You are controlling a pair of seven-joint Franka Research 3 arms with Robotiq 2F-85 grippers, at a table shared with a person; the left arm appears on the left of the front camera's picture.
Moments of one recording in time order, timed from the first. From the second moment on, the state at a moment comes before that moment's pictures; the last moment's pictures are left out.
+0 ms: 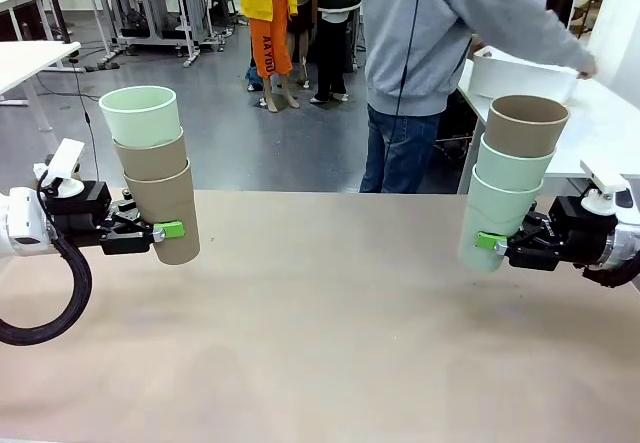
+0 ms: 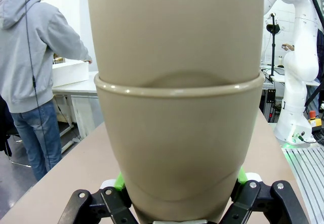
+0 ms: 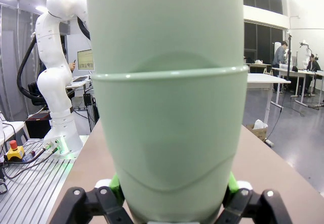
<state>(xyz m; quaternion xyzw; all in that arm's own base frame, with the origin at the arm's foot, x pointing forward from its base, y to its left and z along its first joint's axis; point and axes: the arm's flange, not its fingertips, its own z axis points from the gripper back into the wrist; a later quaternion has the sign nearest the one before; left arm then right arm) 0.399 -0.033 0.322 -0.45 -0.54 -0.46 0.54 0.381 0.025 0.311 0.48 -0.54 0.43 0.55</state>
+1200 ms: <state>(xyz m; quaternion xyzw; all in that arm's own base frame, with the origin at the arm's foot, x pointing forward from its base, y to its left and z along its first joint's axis) 0.399 -0.033 0.322 -0.45 -0.54 -0.46 0.54 0.381 0.025 0.311 0.48 -0.54 0.43 0.55</state>
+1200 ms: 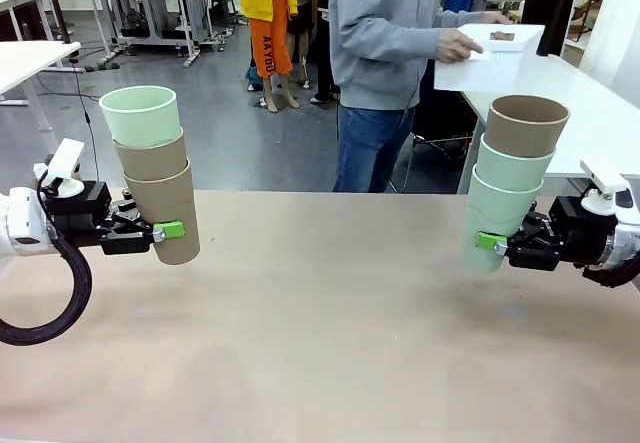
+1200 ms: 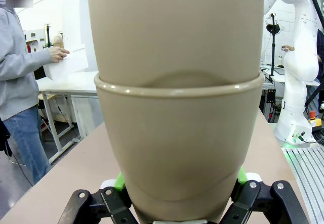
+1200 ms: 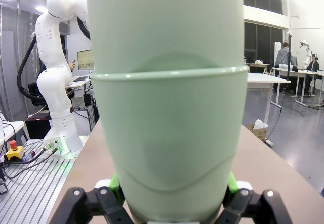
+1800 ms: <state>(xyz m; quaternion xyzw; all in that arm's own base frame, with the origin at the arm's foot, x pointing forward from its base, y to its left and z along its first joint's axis) 0.399 -0.033 0.322 -0.45 -0.54 -0.46 0.54 0.381 0.025 0.311 0.48 -0.54 0.43 0.55</state>
